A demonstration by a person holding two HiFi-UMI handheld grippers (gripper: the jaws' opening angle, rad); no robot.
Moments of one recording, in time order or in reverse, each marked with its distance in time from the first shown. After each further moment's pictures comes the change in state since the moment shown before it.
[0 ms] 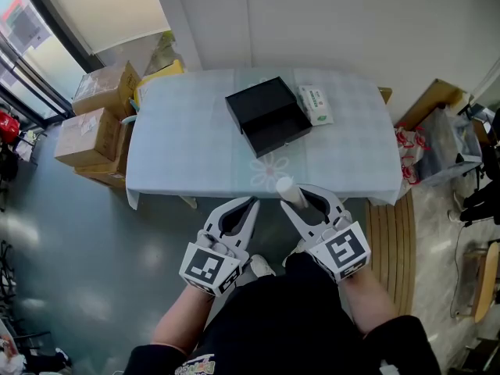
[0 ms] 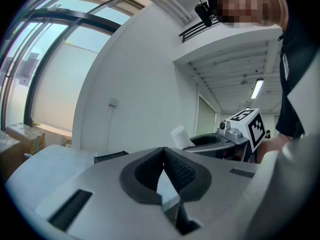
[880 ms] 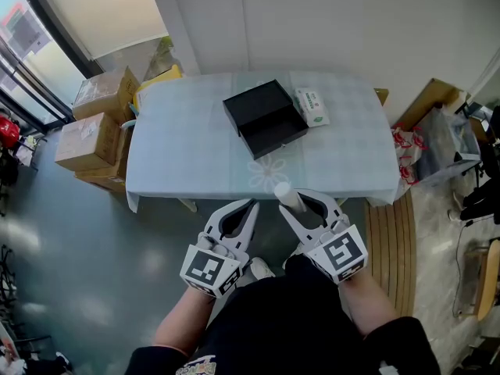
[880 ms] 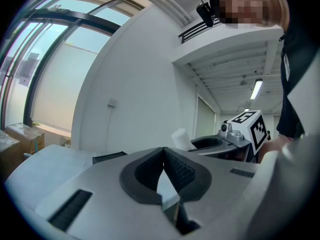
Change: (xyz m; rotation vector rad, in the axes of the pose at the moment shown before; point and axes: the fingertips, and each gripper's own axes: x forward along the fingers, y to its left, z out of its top) left arm -0.004 -0.011 0.002 0.001 -0.006 -0.003; right arm -0.012 0.008 -0.007 -0.010 0.006 -0.001
